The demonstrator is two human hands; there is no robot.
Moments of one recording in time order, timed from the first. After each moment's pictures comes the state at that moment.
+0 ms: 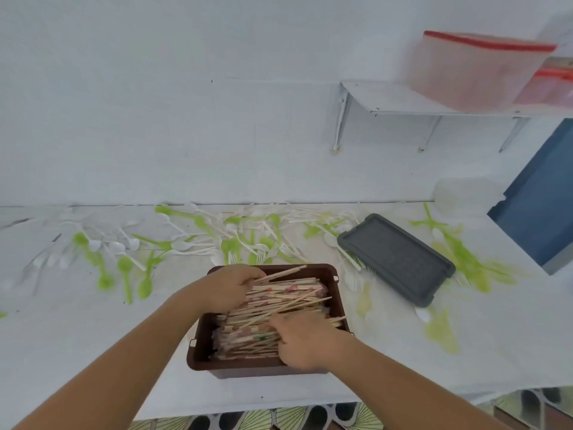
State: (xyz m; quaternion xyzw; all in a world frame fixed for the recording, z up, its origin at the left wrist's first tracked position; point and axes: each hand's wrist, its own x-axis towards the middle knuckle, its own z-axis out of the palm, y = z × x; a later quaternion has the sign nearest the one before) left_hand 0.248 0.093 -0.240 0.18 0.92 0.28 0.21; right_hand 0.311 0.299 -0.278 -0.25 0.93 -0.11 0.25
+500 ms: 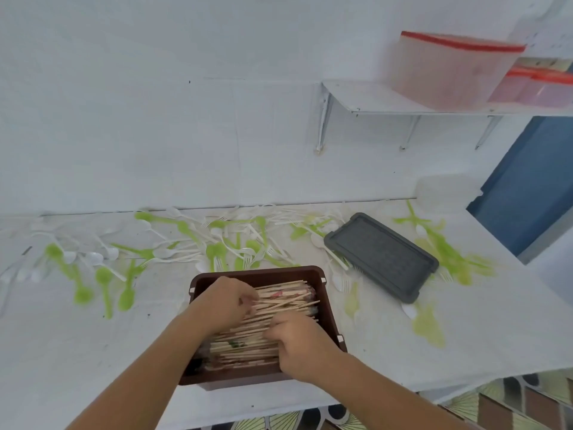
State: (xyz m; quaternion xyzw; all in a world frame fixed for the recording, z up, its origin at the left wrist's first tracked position) left_hand 0.244 0.108 -0.289 0.16 0.95 0.23 0.13; right_hand 0.318 0.315 -0.323 -0.27 0.94 -0.20 0.05
